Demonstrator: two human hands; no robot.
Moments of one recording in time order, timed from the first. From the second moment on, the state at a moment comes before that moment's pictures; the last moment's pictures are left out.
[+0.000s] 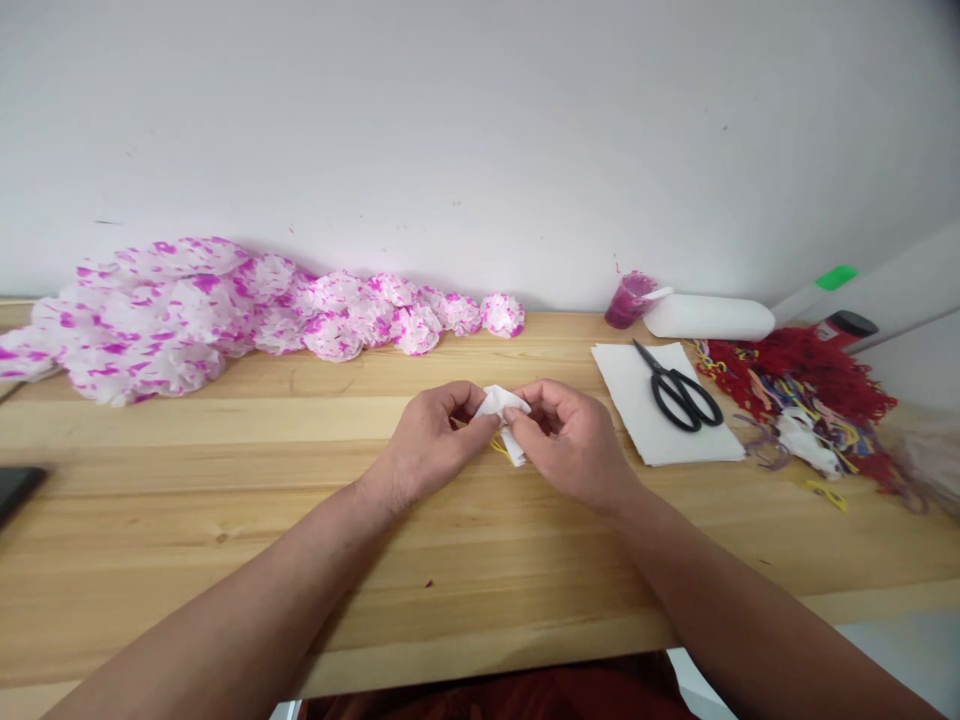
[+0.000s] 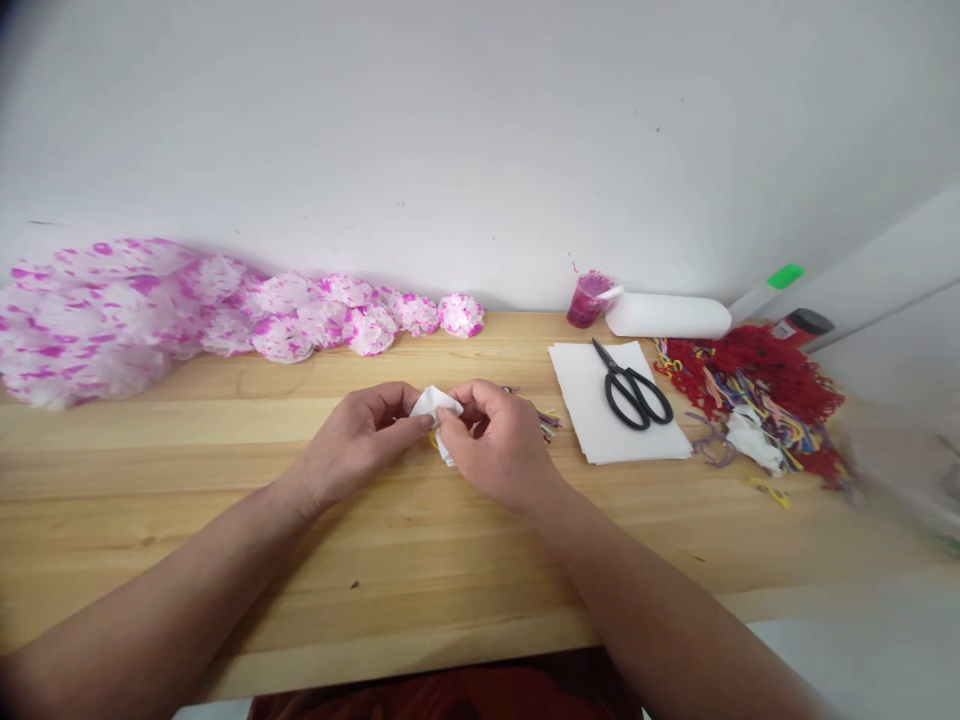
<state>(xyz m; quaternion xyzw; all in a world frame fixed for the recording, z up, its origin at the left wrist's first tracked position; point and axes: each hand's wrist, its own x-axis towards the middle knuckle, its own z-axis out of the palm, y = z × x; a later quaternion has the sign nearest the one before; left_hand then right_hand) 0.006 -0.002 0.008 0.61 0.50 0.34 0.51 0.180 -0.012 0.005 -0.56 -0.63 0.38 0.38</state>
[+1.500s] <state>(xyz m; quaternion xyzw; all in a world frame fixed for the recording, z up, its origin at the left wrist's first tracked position) 0.009 -0.002 0.009 0.55 0.50 0.39 0.55 0.180 -0.008 -0.001 -0.53 -0.62 0.42 0.41</state>
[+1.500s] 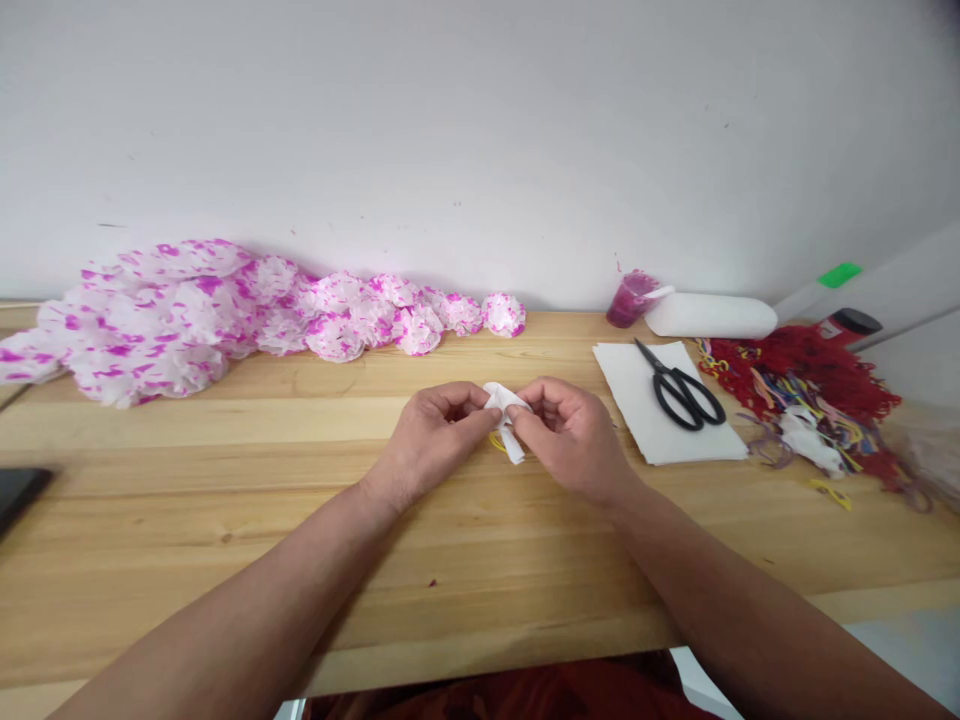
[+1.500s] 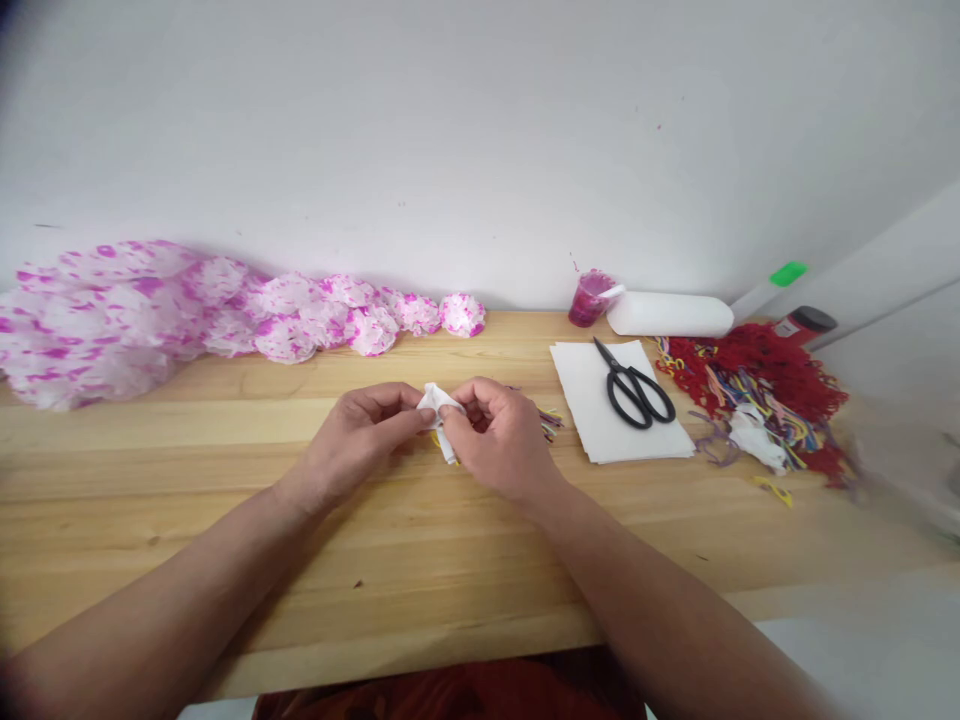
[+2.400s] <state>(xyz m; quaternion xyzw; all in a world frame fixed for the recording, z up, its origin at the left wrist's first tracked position) 0.008 -0.003 0.007 0.59 0.50 0.37 0.52 0.179 -0.008 -0.003 -0.53 -0.61 0.42 0.42</state>
